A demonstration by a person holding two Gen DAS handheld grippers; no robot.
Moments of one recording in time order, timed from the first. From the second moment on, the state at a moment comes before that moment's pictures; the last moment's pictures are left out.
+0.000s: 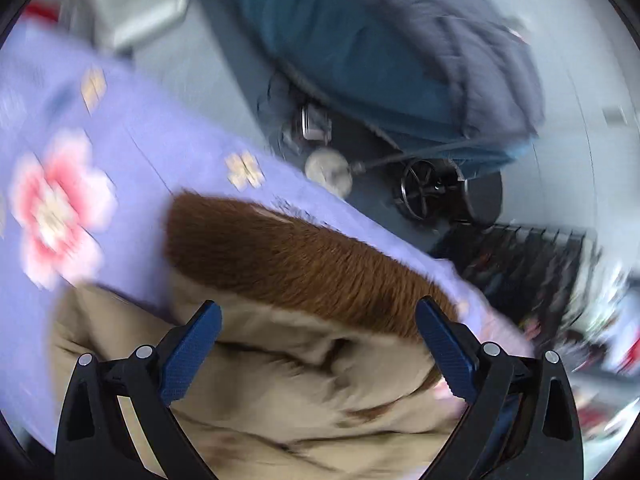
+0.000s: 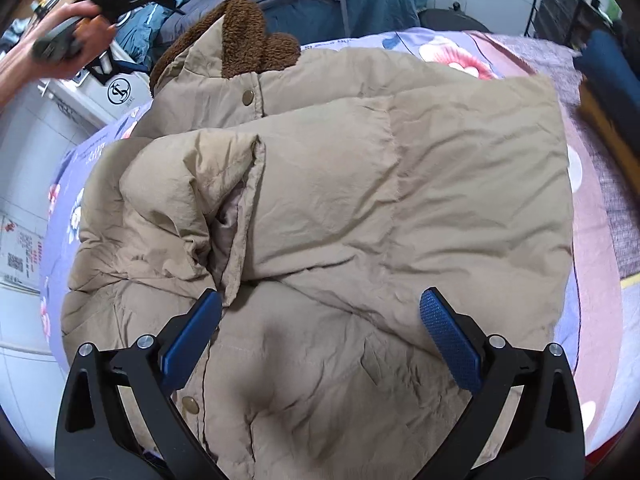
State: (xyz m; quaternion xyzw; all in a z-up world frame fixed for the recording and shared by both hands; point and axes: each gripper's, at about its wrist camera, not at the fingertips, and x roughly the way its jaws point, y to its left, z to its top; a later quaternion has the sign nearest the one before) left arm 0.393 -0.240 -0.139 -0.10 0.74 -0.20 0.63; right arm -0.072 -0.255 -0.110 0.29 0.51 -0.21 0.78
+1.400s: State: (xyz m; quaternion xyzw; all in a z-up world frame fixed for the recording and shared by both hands) left arm 0.121 -0.130 -0.018 0.18 0.53 -0.57 0.60; right arm 0.055 -0.403 -0.025 0.21 0.41 -0.19 0.86
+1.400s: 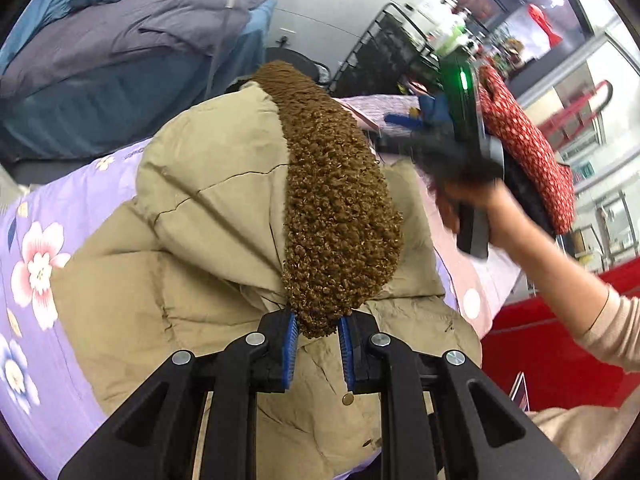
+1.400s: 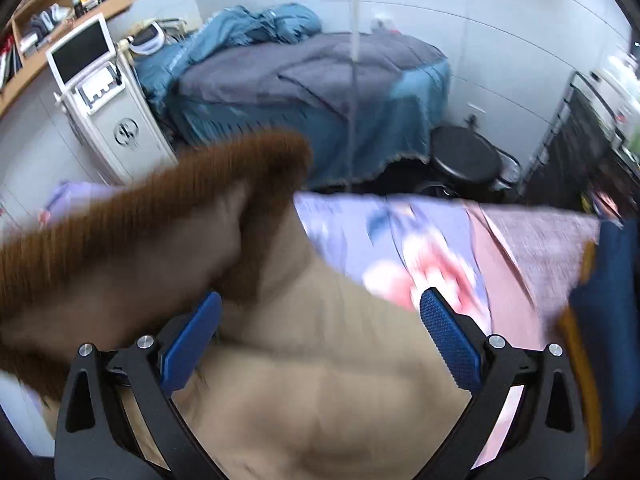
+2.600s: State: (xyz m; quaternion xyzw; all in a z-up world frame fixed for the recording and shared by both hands) left arm 0.172 -0.094 -0.065 0.23 0.51 -0.39 0.73; right arm -0.091 -0.349 -0.077 0.57 0.32 -0.11 0.75
